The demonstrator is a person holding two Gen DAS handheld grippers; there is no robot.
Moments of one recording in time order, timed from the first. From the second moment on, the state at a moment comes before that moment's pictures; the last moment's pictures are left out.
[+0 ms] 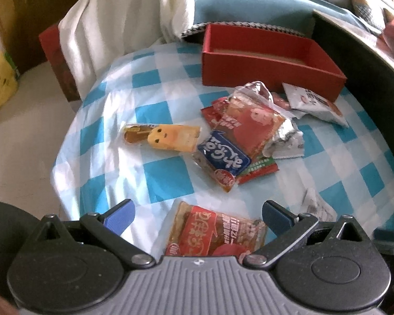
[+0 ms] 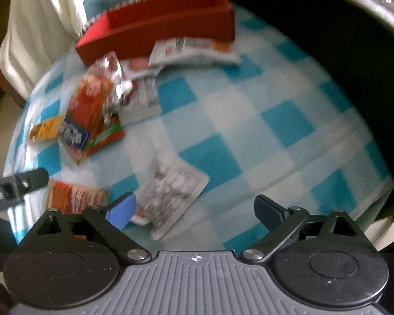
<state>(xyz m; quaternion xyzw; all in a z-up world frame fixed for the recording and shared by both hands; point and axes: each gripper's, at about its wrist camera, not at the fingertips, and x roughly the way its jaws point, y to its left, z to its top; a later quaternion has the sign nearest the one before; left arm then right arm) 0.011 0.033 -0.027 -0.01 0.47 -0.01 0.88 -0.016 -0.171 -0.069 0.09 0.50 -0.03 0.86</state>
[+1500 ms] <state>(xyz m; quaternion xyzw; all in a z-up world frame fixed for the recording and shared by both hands) -0.012 -0.007 -0.054 0.41 0.45 -0.28 0.74 0.079 -0.242 -0.068 0.12 0.54 0.07 0.83</state>
